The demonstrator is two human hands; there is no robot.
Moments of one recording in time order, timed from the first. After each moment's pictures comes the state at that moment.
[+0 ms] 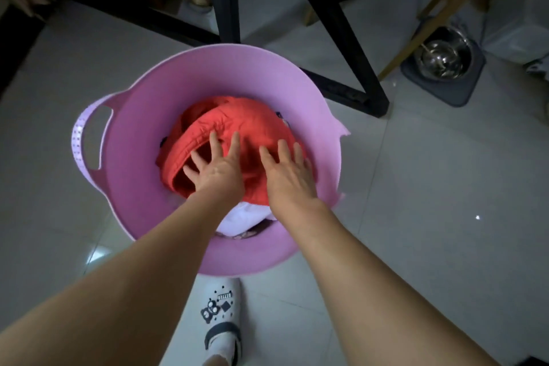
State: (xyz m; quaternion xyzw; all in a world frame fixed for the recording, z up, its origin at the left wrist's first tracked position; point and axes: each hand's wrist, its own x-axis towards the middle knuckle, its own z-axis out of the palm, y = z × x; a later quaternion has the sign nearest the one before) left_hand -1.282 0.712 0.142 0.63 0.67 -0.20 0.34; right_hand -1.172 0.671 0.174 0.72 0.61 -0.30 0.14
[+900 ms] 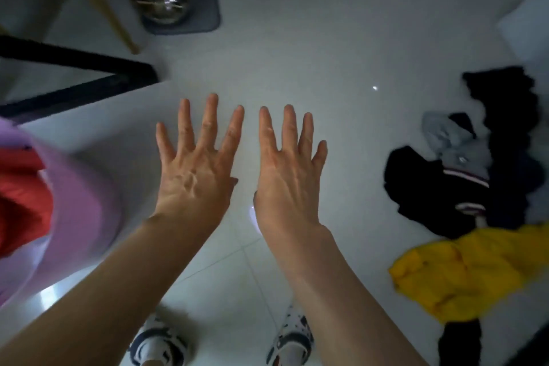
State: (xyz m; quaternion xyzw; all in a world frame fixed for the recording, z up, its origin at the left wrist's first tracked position) left_hand -0.994 0.371 0.310 0.97 0.20 -0.11 0.07; right_hand -0.936 0.268 0.327 0.95 0.28 -0.12 -0.08
